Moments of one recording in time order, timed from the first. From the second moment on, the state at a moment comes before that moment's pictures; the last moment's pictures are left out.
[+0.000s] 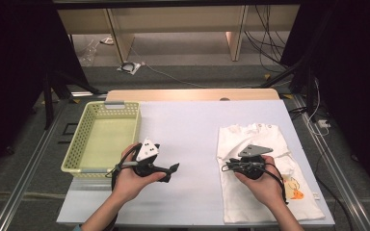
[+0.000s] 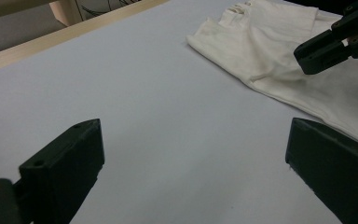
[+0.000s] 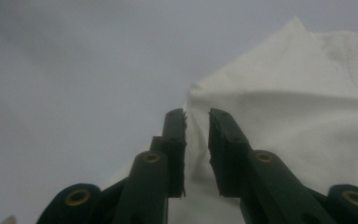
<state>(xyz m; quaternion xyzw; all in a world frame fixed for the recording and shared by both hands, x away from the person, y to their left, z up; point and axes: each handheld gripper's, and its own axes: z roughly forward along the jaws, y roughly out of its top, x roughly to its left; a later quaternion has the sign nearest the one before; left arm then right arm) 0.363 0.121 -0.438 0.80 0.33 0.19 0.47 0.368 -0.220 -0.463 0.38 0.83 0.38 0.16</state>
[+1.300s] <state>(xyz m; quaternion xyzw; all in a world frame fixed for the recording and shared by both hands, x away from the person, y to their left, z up) 0.363 0.119 -0.442 0.80 0.33 0.18 0.47 0.373 -0.254 -0.480 0.51 0.77 0.34 0.18</state>
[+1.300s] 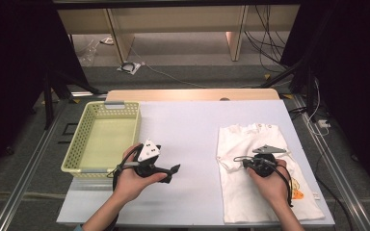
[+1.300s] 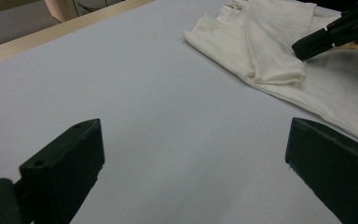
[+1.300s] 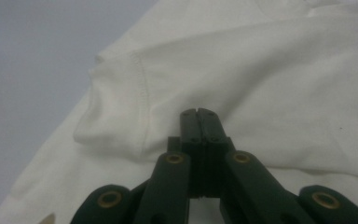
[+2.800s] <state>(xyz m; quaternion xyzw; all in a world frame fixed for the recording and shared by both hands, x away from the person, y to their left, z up) 0.360 0.107 -0.460 0.81 0.32 0.14 0.47 0.333 -0.301 -0.469 0.47 0.73 0.42 0.27</state>
